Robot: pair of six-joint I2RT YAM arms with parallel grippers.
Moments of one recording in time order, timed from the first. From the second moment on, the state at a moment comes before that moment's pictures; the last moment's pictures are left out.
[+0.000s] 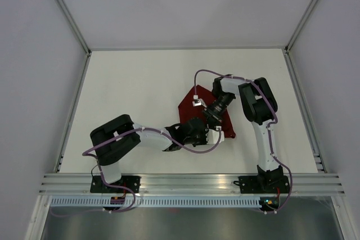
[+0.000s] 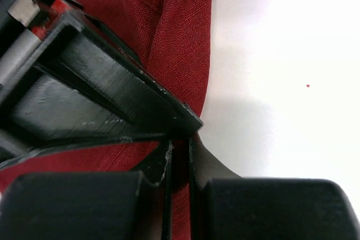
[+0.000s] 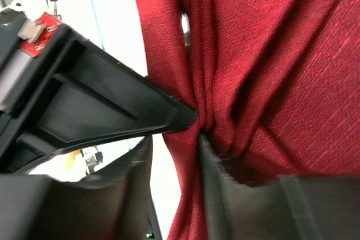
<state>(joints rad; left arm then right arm) -1.11 1.80 0.82 0.34 0.02 0.54 0.37 2.34 1.56 -1.40 -0.90 -0.94</state>
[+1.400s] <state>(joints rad) -0.73 1.93 0.91 0.31 0.84 0.10 0.37 1.21 0.54 -0.32 -0.64 -1.00</state>
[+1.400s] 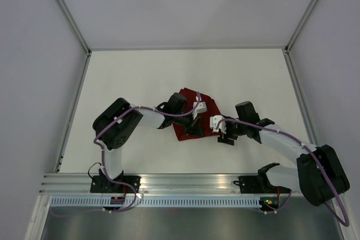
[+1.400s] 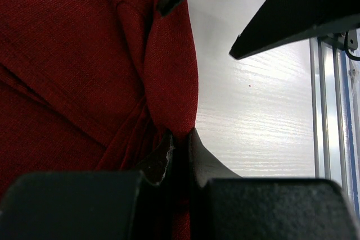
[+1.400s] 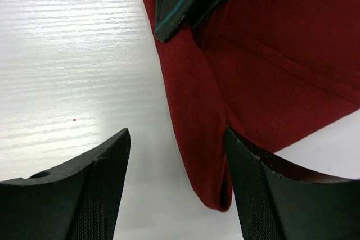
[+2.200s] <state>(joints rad) -0.73 1.92 0.90 0.31 0.82 0.10 0.55 1.33 0.48 -0.04 -0.45 -1.10</state>
